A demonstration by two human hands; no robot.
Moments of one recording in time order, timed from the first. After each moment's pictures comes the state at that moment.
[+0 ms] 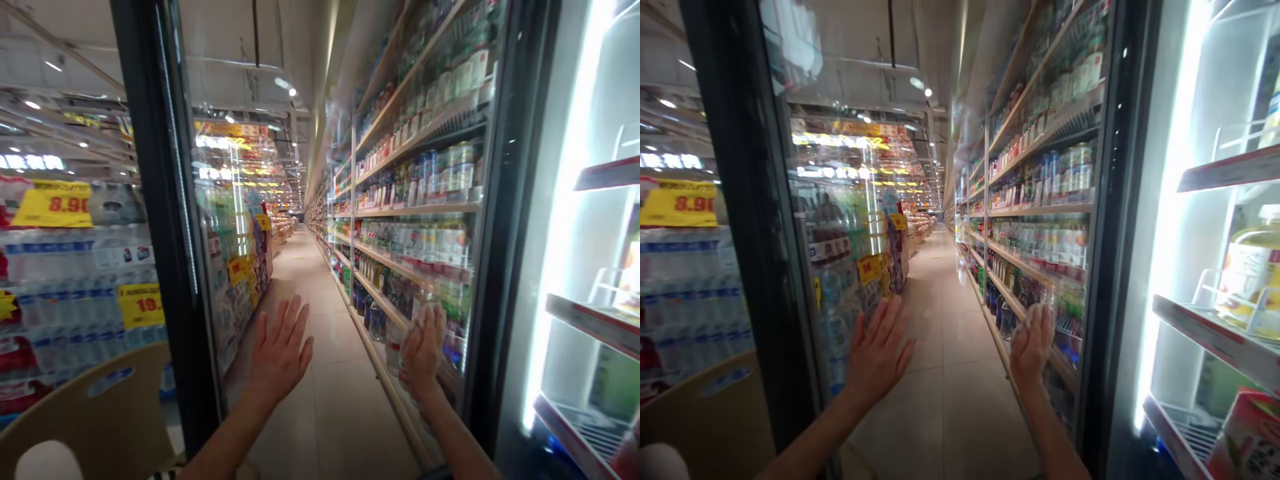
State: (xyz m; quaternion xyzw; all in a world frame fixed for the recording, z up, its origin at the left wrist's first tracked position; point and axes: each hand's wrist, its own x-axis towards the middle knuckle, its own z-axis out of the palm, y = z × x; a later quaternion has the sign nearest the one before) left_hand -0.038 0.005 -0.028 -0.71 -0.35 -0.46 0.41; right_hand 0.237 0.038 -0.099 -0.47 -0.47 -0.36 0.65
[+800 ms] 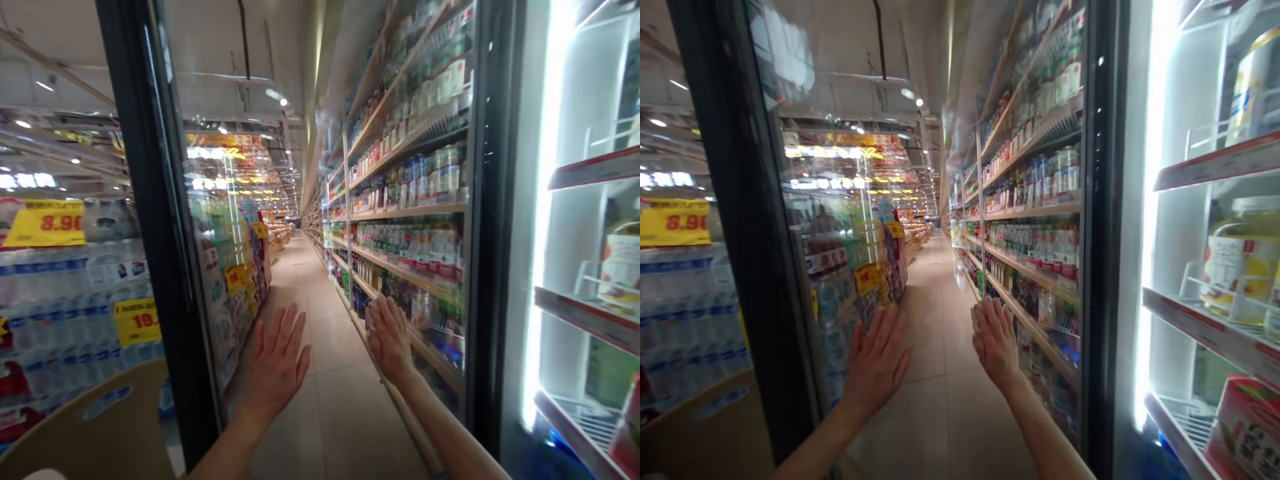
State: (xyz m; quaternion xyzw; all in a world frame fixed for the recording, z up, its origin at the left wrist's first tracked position) left_hand -0.041 0.004 -0.028 -0.72 -0.34 -0.46 0.40; right_hand 0.215 0.037 -0.063 -0.39 -0.62 -0.40 0.56
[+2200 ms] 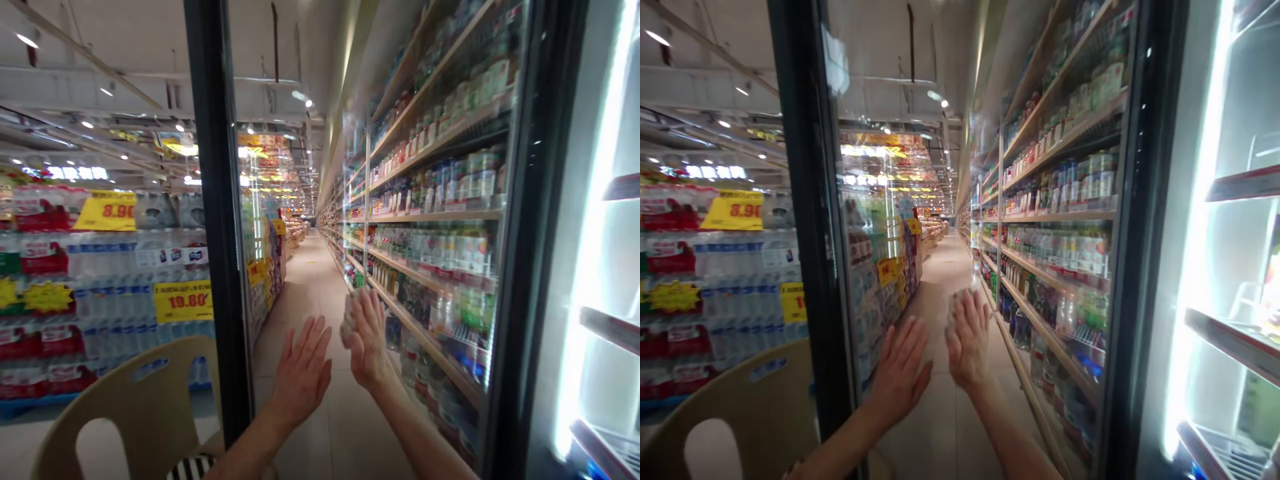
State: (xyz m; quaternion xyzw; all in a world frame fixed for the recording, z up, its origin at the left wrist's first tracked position) left_hand -0.051 -0.019 -0.039 -0.74 -0.31 -0.44 0.40; right_hand 0.114 0.013 -0.027 -0.32 -0.65 -0.29 0.63
